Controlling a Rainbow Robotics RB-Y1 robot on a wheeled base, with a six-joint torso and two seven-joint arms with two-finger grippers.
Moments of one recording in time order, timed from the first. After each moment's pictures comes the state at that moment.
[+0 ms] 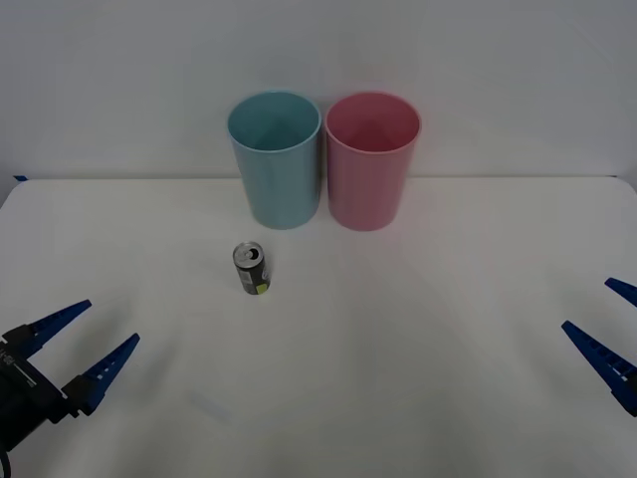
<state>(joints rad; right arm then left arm) 0.35 -0.40 -0.52 -1.66 0.96 -1.22 0.00 0.38 0.38 0.36 -1.67 -1.05 -1.00 -0.04</state>
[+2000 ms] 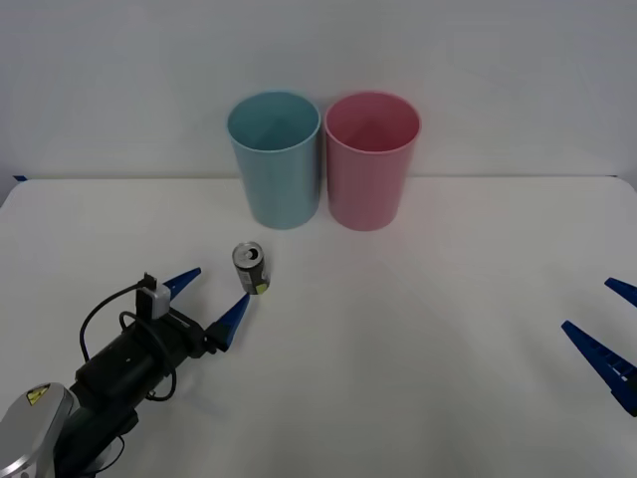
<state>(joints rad) 0.35 -0.40 -0.52 -1.66 0.96 -1.22 0.00 0.02 0.17 0.12 -1.33 -1.21 -0.73 -0.25</state>
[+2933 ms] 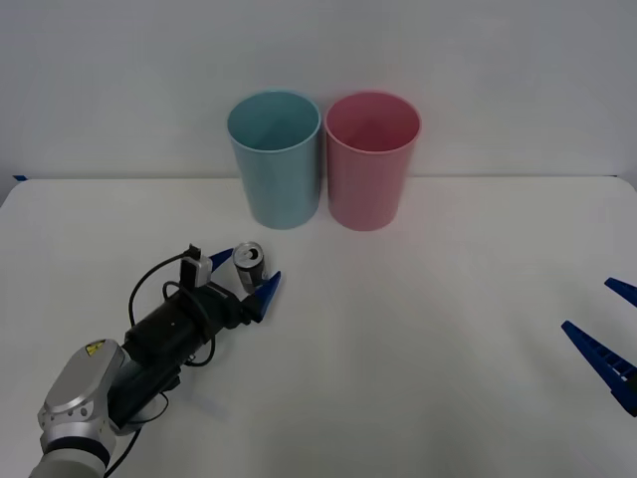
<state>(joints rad) 0.35 -0.40 -0.52 -1.66 0.96 -1.22 0.00 -0.20 0.14 0.10 -1.09 -1.22 -0.69 -0.30</state>
